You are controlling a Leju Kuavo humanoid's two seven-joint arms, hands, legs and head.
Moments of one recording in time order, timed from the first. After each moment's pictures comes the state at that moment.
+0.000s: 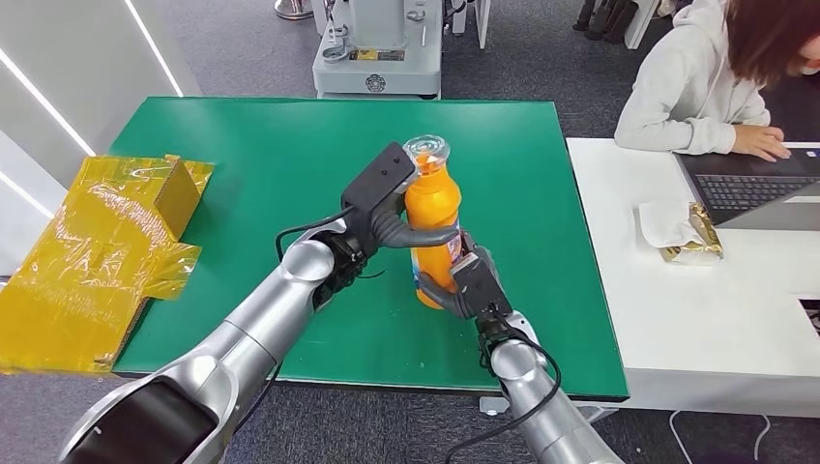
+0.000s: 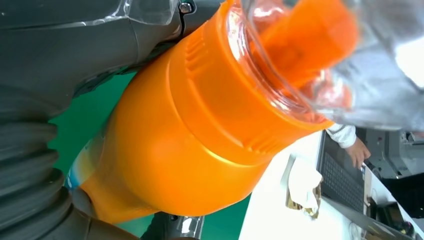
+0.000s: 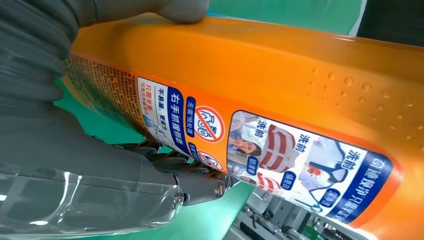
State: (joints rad) left arm -0.86 -0.24 -0.62 -0.52 0.18 -0.21 -0.24; right arm -0.45 0.14 0.40 -0.89 0.23 -0.13 -0.42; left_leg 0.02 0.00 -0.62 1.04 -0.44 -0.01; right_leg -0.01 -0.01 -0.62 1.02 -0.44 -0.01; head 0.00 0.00
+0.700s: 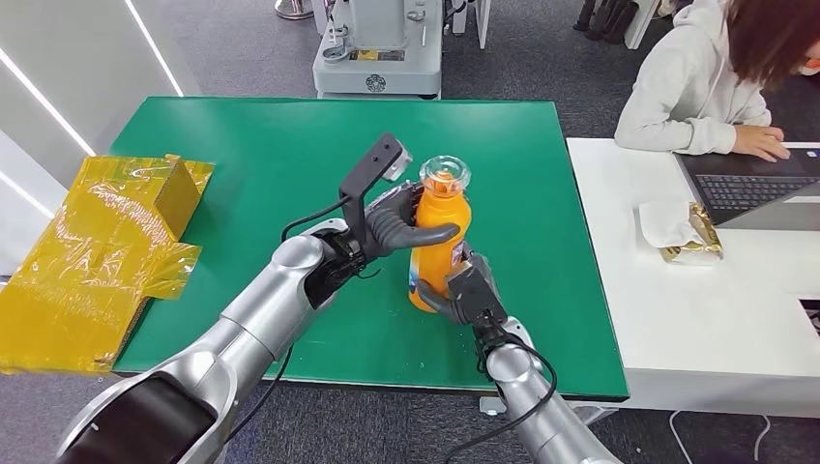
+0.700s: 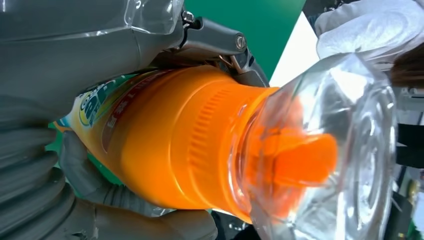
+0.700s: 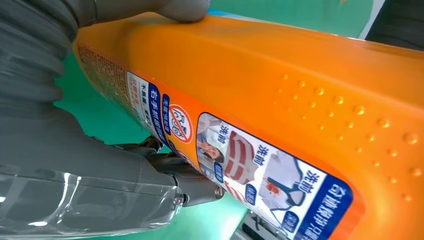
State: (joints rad) left arm -0.88 -0.24 -0.62 -0.49 0.48 -0.39 -0.07; right arm -0.46 0.15 0.40 -0.80 0.24 -0.17 -0.46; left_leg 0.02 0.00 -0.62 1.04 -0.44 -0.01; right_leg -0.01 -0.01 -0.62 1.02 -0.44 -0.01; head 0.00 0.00
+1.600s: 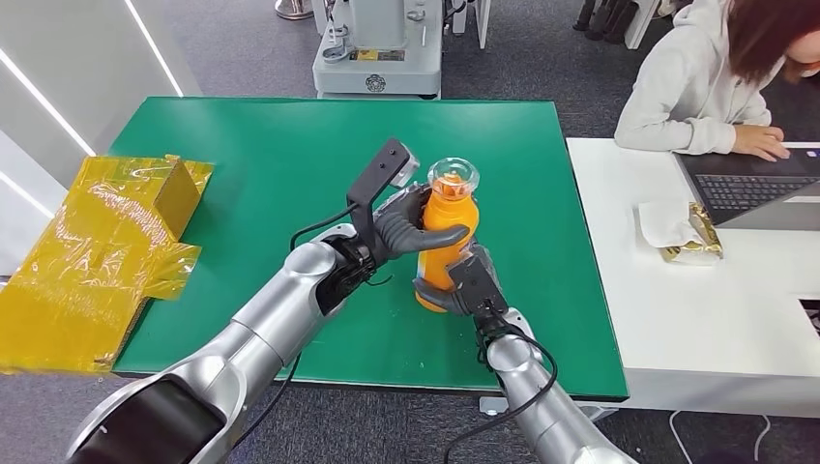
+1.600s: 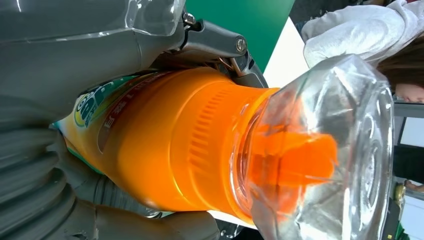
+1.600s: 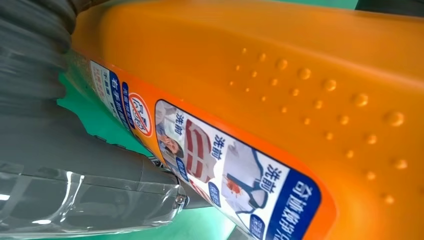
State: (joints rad) left arm -0.87 -0.27 -0.62 -0.47 0.43 -0.34 -0.19; right arm -0.51 0.16 0.39 -0.76 0.22 -0.16 -0.48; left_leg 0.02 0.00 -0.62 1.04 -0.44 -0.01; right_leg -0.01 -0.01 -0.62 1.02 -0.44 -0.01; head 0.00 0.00
